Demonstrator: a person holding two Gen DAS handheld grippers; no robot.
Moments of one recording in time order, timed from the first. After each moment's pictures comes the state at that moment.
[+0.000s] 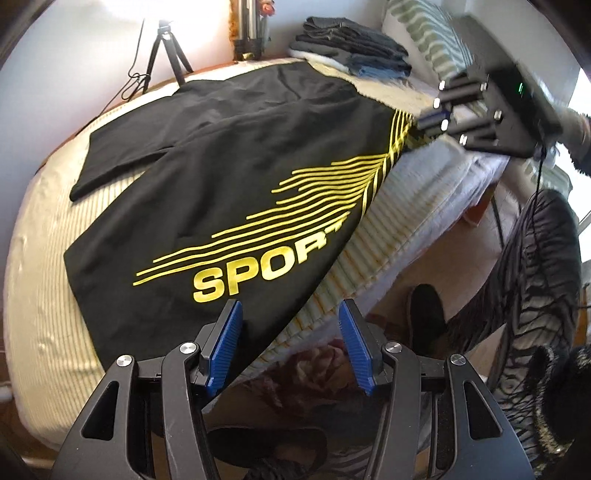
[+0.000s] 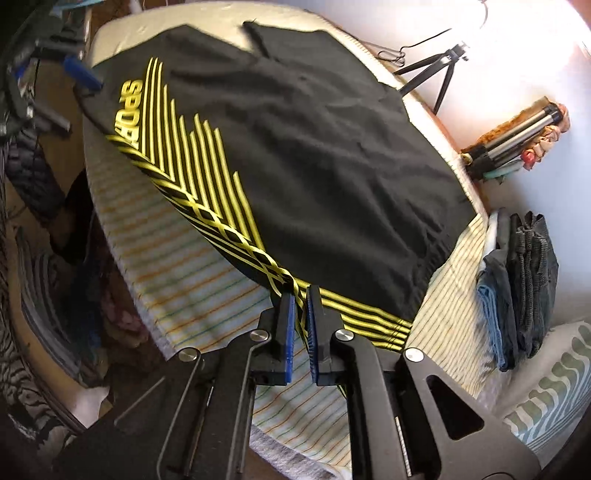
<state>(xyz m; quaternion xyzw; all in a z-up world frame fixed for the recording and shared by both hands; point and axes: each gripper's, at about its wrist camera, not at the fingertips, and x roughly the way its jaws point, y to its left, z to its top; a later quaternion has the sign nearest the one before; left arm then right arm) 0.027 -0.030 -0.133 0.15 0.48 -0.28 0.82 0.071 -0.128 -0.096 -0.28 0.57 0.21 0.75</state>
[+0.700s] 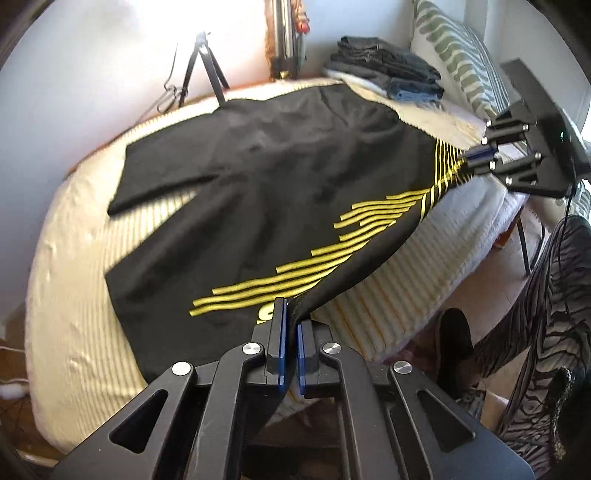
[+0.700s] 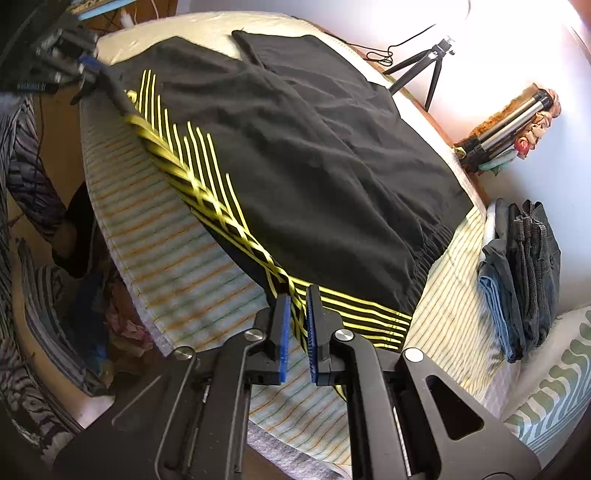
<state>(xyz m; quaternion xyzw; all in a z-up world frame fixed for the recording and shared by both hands) 0.056 -0.009 -0.118 0.14 0.45 -0.24 0.85 0.065 -0.136 -0.098 -0.26 0.57 0.20 0.75</state>
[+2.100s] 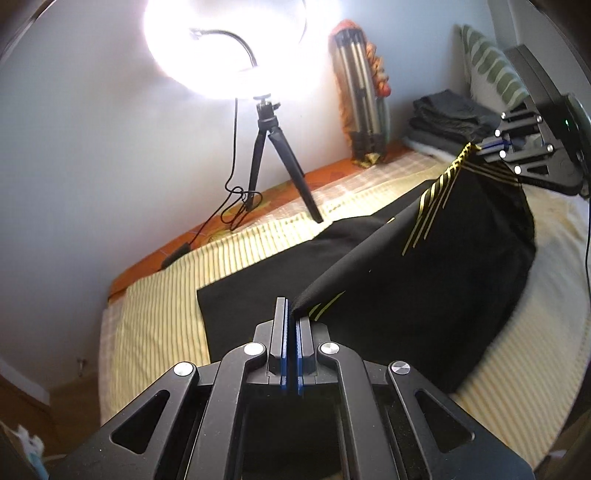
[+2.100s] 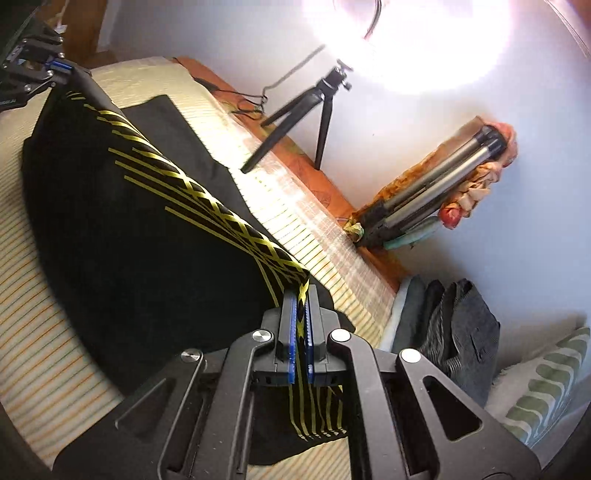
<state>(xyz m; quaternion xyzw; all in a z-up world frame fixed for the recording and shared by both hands) 0.269 -0.004 -0.067 0.21 0.35 -0.18 0.90 0.288 -0.178 -0.107 -0.28 0.50 0.08 0.81</state>
